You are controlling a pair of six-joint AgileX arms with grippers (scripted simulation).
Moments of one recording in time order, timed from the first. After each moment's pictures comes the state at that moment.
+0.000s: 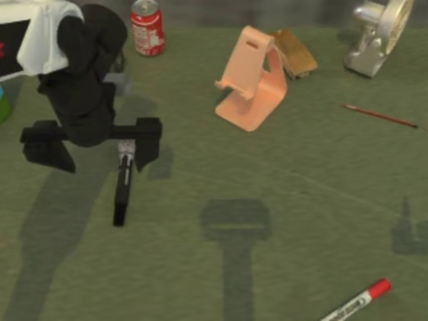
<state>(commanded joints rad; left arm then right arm) -0.34 1.91 1.39 -0.97 0.00 -0.32 0.00 0.00 0.00 0.00 0.00 0.00</state>
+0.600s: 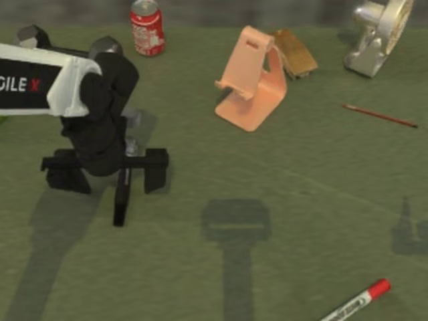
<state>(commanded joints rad) -0.34 2.10 1.25 -0.63 0.00 -0.31 0.00 0.00 0.00 0.00 0.00 0.00</state>
